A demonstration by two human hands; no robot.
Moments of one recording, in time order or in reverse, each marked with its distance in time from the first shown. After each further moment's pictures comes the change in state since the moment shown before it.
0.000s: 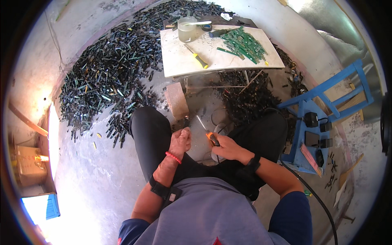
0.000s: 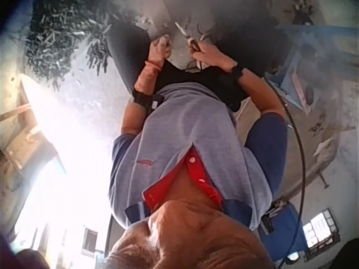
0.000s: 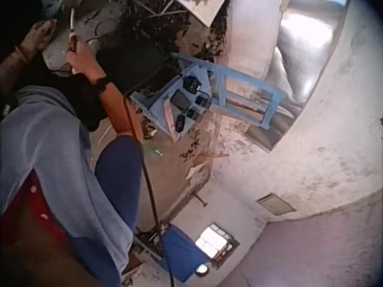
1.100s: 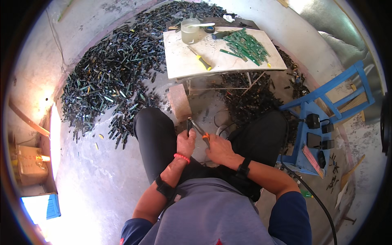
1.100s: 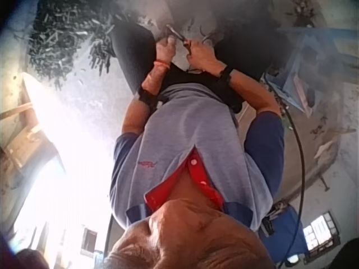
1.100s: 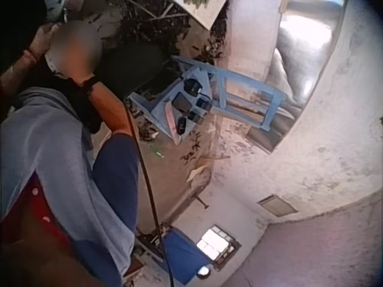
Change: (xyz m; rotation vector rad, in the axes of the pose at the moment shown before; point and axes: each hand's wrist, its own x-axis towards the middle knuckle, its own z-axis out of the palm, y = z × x) left_hand 0.025 -0.036 -0.007 0.401 0.295 0.213; right_hand 0.018 -0.013 0.036 -0.599 0.163 0.237
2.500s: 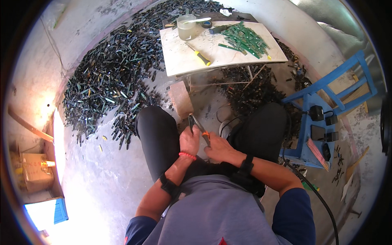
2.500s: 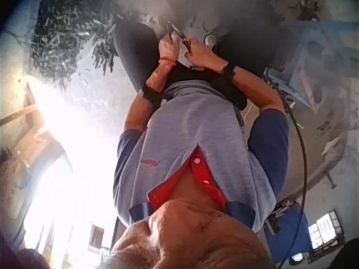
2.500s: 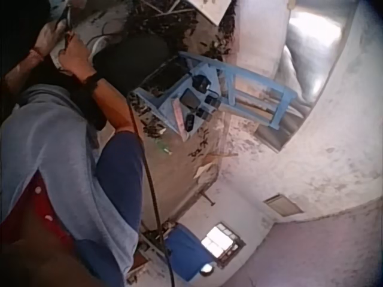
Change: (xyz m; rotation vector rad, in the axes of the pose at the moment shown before) left_hand -0.010 0.022 0.006 0.413 0.131 0.334; right_hand 0.001 -0.009 0.001 0.327 -0.139 0.071
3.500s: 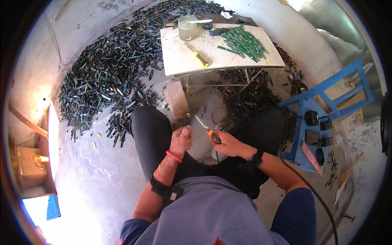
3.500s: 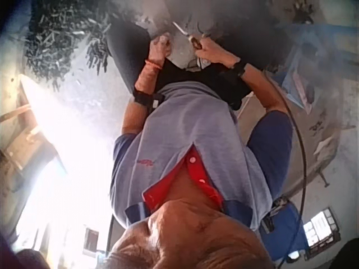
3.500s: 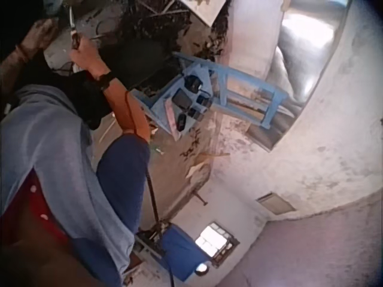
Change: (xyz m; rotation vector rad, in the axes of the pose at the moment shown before) left_hand 0.002 0.012 -0.032 -0.856 -0.403 -0.523; right_hand -0.001 0.038 -0.043 0.197 -0.146 -0.269
